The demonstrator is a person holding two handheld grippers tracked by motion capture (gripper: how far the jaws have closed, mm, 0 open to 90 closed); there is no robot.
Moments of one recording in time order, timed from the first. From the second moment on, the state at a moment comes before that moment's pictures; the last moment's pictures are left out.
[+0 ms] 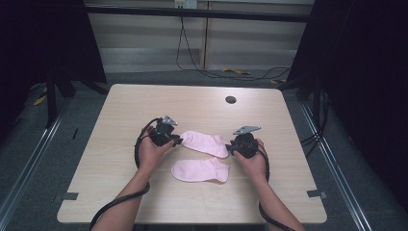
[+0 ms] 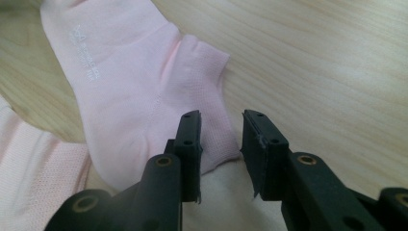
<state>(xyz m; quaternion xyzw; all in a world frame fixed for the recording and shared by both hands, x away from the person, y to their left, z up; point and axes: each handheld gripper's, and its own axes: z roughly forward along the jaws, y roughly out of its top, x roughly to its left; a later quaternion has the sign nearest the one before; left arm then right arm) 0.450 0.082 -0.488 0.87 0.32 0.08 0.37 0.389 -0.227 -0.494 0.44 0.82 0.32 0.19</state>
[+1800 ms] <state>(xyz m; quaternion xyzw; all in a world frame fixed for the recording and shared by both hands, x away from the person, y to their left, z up) 0.441 0.075 -0.497 0.87 0.35 0.06 0.35 0.403 -0.213 -0.498 0.47 0.80 0.34 0.15</state>
